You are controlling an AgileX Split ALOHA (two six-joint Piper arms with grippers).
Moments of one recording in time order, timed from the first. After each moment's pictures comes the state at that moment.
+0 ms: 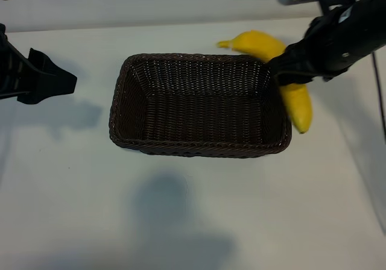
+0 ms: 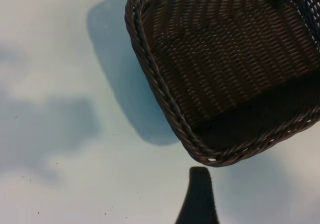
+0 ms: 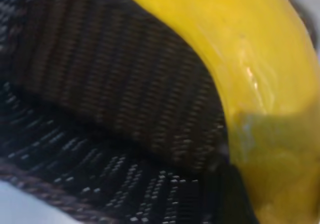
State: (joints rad) left arm -0.11 1.21 -1.07 -0.42 0.90 0.44; right arm 0.38 1.62 -1.21 0.29 0.77 -0.16
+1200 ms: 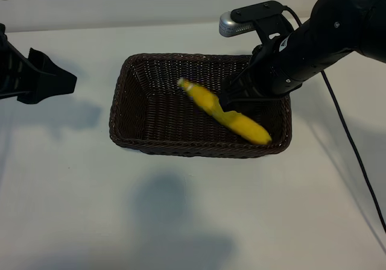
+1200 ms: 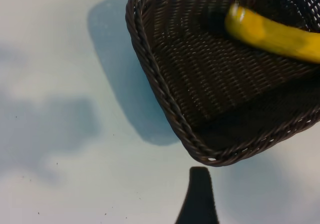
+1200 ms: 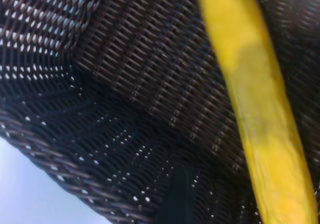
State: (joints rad) left arm -0.11 1.21 -1.07 -0.42 0.90 0.44; right arm 0.53 1.73 -1.21 0.35 0.66 -0.17
